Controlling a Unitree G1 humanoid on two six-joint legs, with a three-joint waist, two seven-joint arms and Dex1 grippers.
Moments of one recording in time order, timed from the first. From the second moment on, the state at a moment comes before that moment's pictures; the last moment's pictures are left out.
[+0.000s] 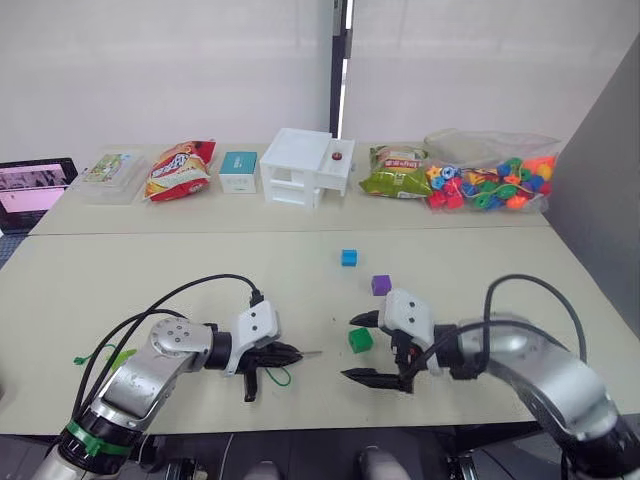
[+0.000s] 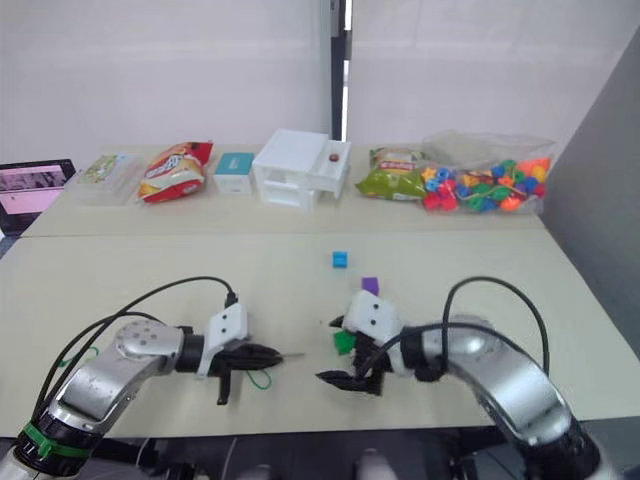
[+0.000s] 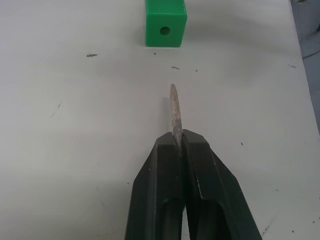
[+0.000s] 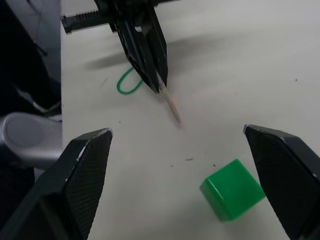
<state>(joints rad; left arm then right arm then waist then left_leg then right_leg) -0.23 0.72 -0.20 -0.32 -0.28 0.53 -1.07 -0.45 -0.74 0.34 -0.43 0.33 0.61 1.03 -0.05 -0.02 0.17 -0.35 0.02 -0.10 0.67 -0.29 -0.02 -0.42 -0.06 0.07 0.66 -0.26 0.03</state>
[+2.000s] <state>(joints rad) -0.44 0.56 -0.39 -0.23 -0.23 0.60 -1.02 -0.47 -0.62 0.38 -0.09 0.11 0.34 1.21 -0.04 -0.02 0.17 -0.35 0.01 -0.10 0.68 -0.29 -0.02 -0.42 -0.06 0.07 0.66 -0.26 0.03</state>
